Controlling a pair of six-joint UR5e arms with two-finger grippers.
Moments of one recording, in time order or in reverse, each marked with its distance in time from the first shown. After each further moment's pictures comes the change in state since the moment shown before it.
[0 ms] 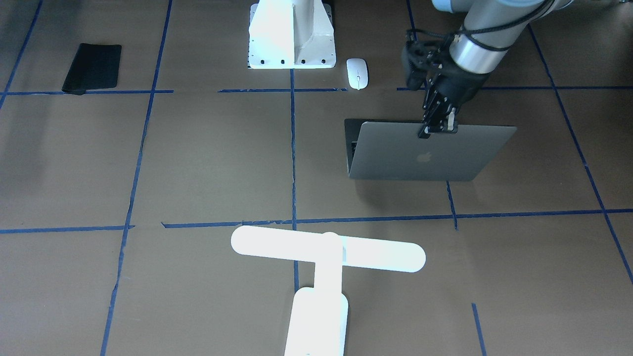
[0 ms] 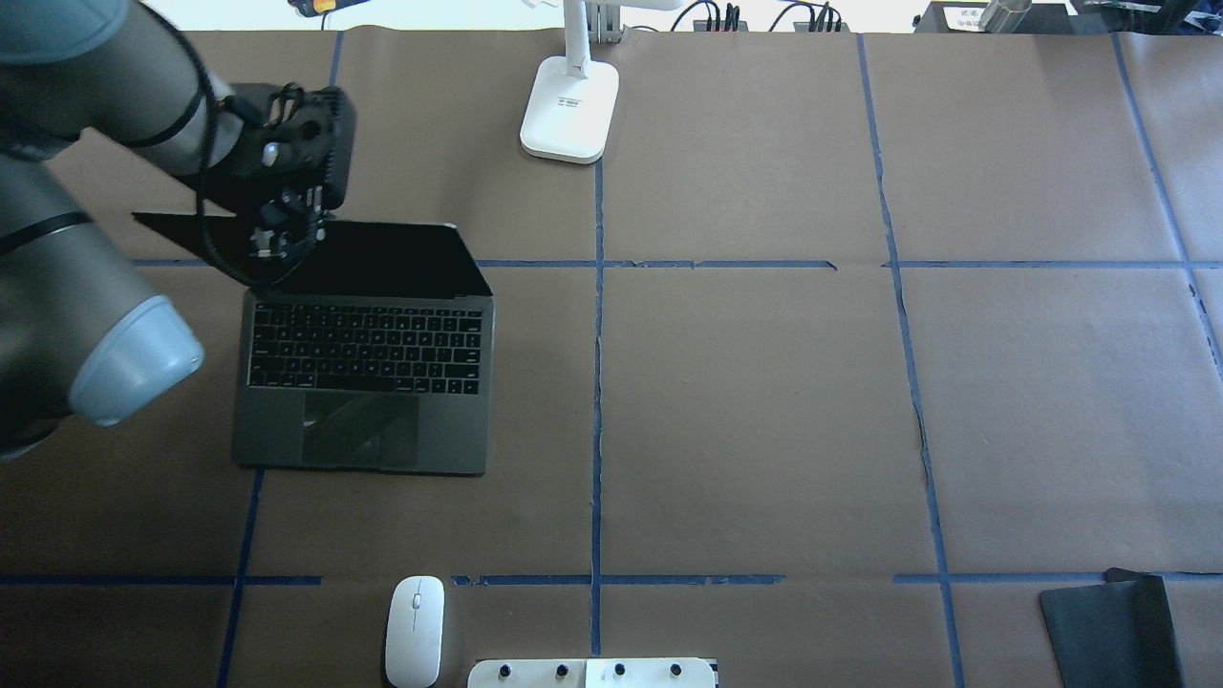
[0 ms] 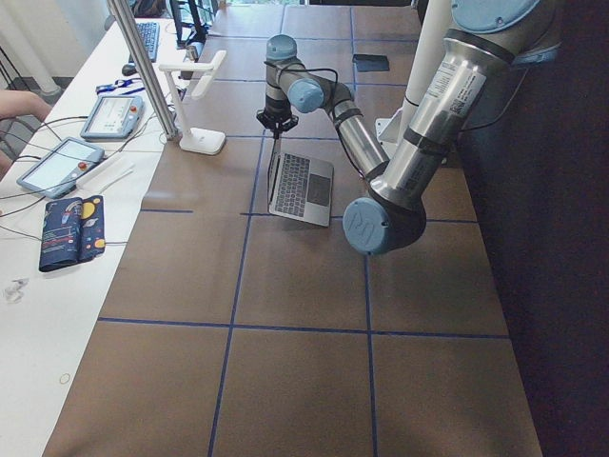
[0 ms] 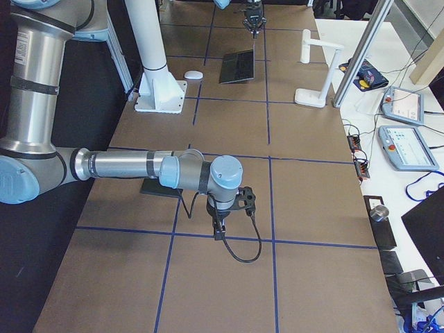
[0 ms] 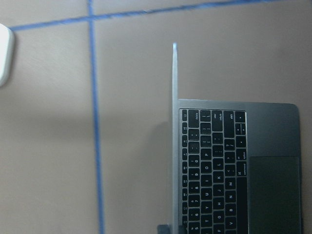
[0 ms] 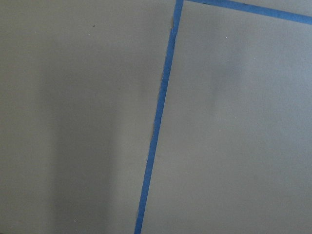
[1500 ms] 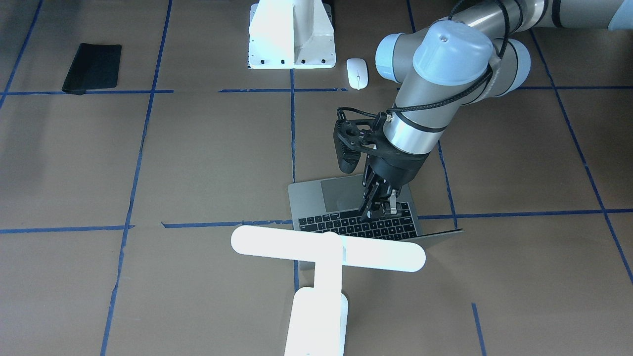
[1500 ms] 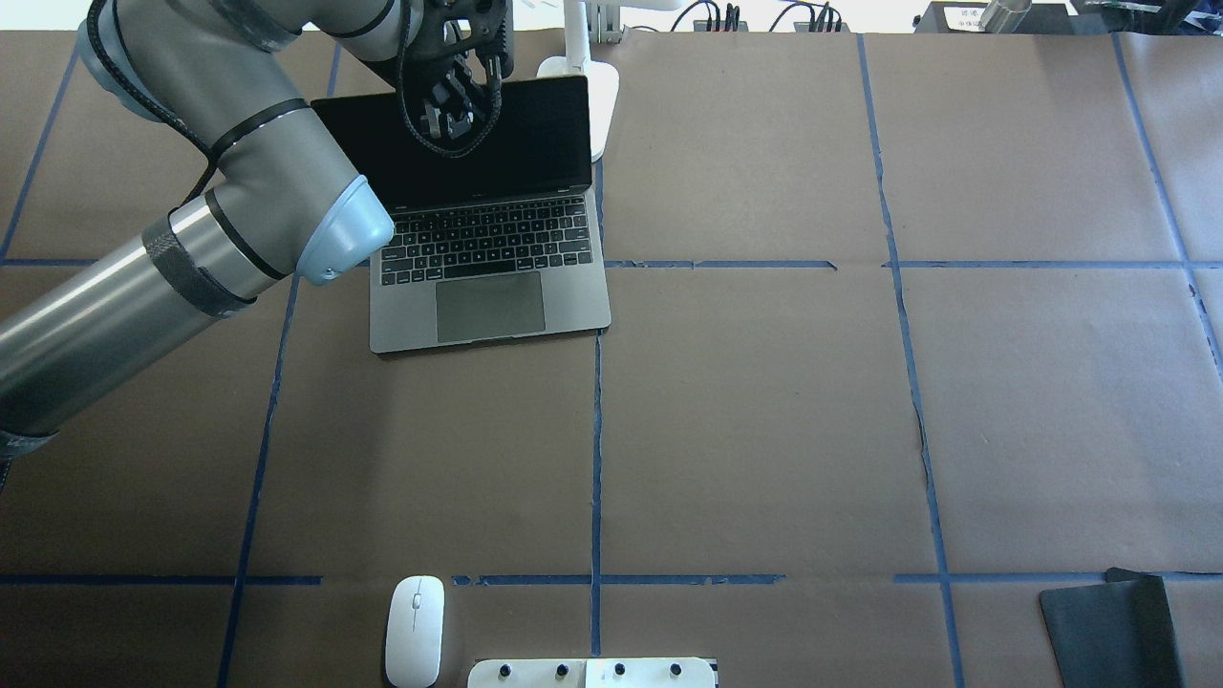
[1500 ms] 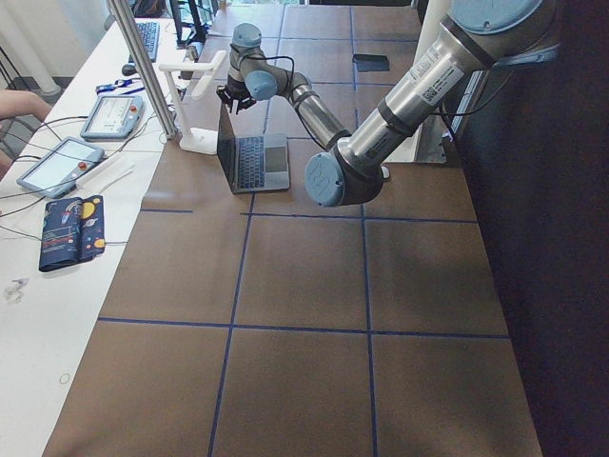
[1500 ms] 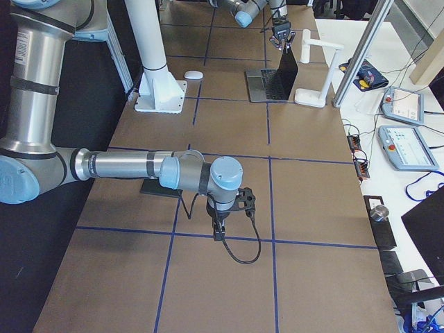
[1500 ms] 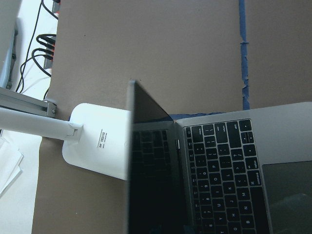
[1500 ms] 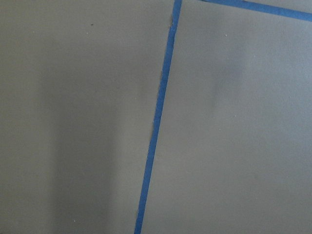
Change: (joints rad) left arm -0.001 -0.282 0.412 -0.307 0.116 -0.148; right arm 0.000 0.000 -0.007 0.000 0.003 0.002
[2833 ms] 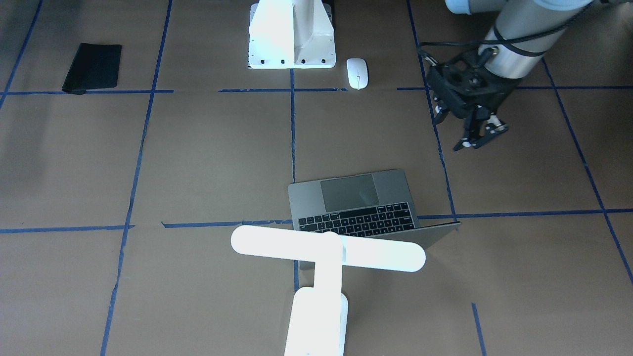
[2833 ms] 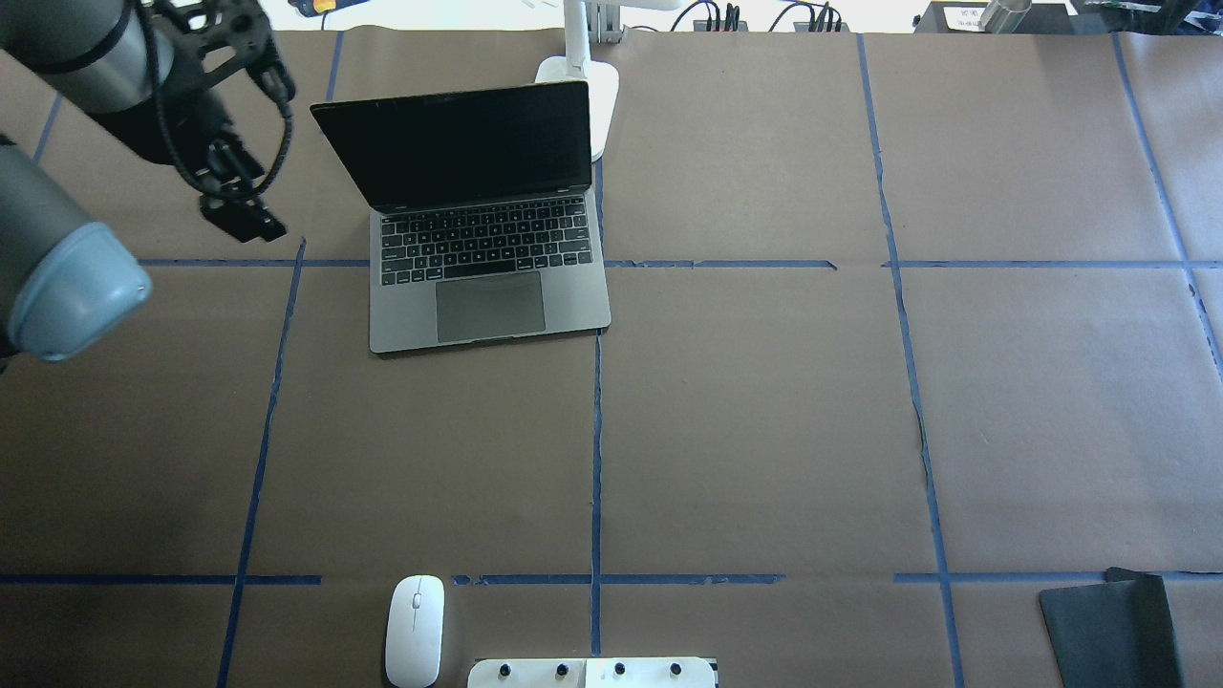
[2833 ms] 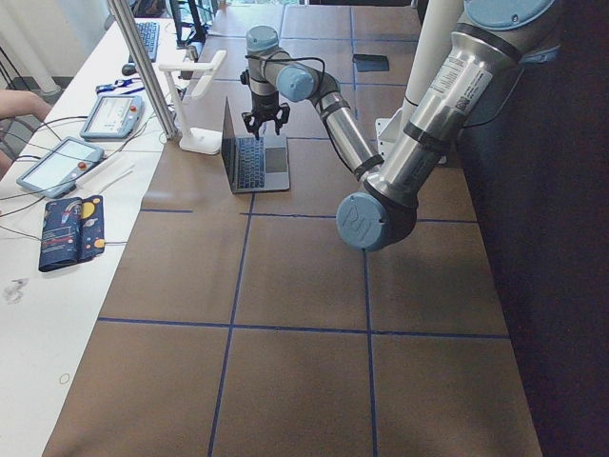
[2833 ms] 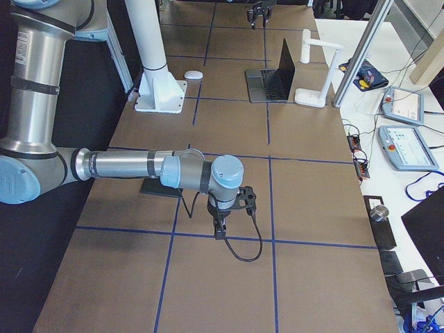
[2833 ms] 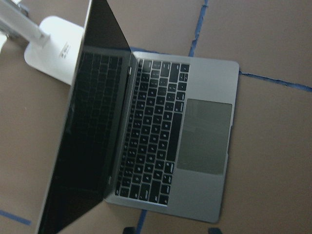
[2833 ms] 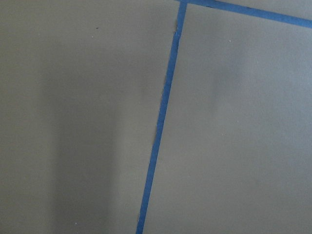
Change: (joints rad) left arm -0.122 0.333 -0.473 0.571 -0.231 -0.239; right arm -0.015 0.008 0.005 0.025 -0.002 -0.001
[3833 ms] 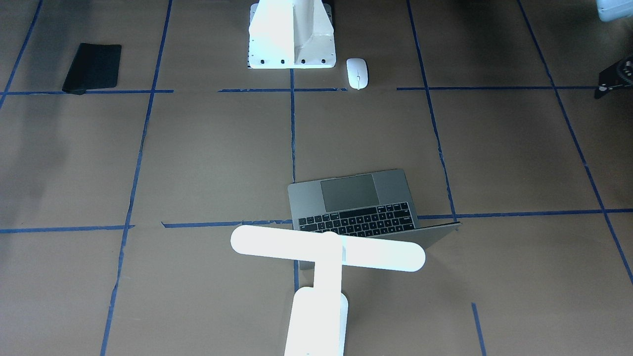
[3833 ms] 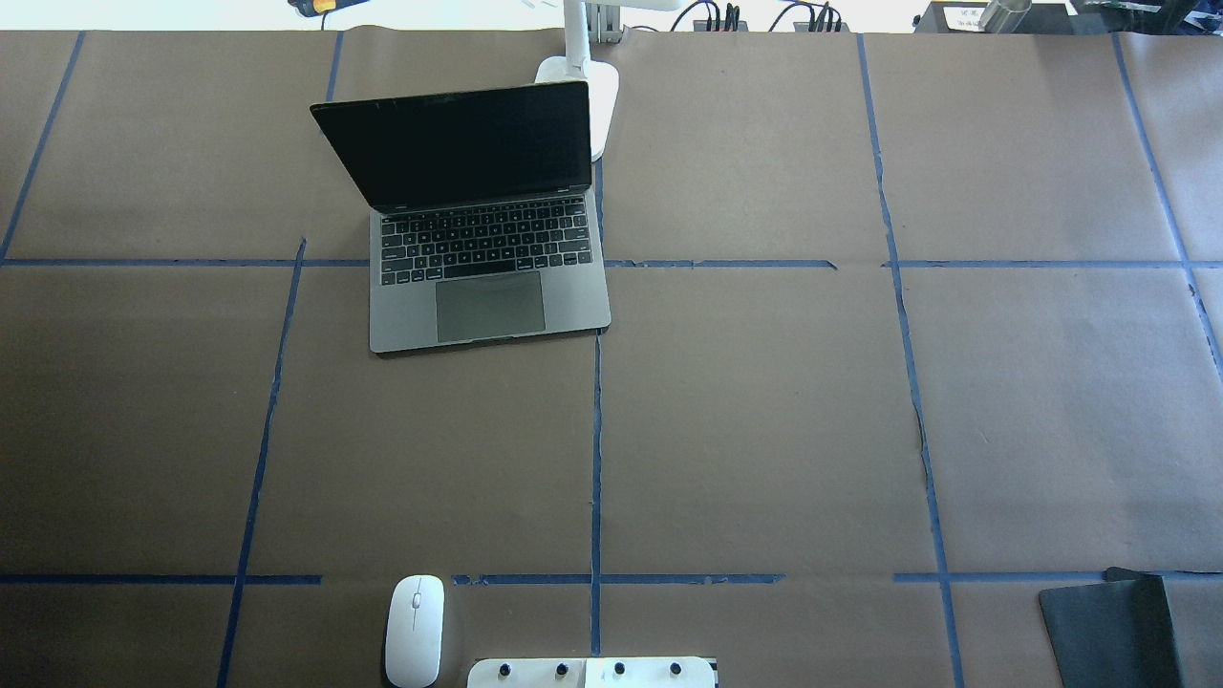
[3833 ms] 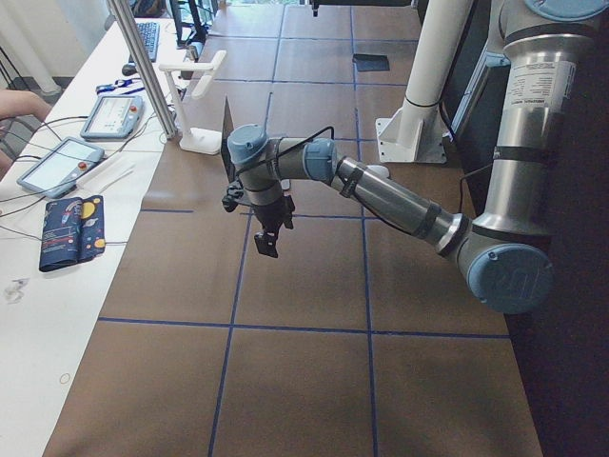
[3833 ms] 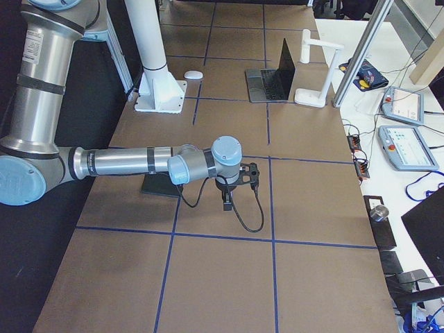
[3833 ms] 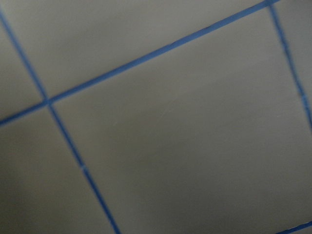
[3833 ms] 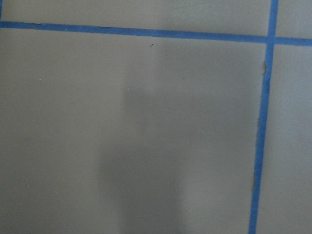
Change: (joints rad) left arm -0.417 0.473 0.007 0.131 -0.103 -0.050; right arm -0.199 -0.069 0.070 0.384 0.109 0.542
